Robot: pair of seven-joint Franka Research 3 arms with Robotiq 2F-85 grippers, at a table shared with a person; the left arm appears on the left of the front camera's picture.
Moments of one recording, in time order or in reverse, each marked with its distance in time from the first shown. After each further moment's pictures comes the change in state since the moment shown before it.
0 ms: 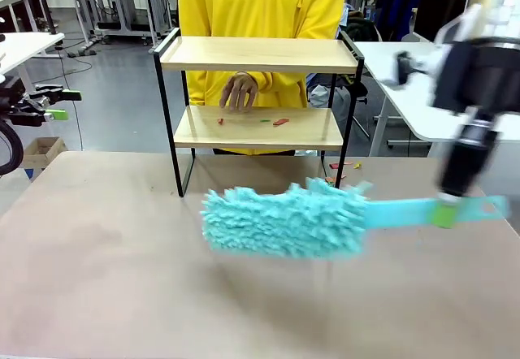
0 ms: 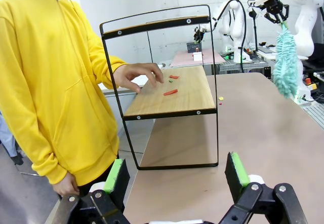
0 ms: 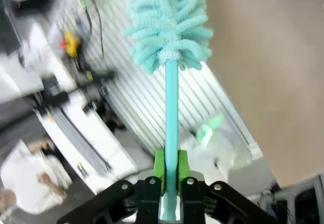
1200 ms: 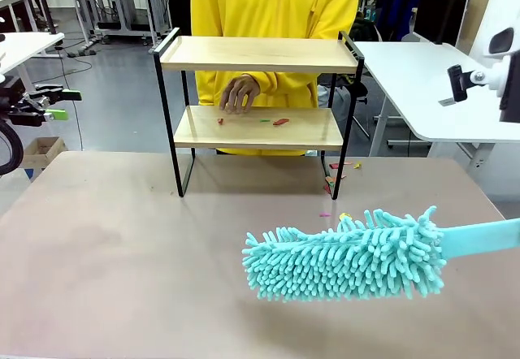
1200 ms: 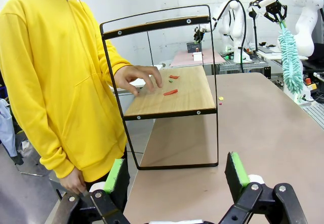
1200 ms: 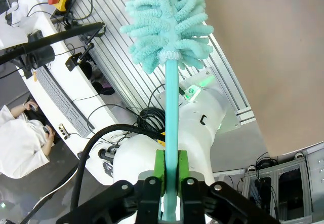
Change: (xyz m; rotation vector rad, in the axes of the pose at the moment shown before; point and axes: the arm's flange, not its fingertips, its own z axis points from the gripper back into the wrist) left arm 0.000 0.000 0.000 0.000 0.000 0.000; right arm -0.068 -0.026 0.013 -0.053 0.182 0.108
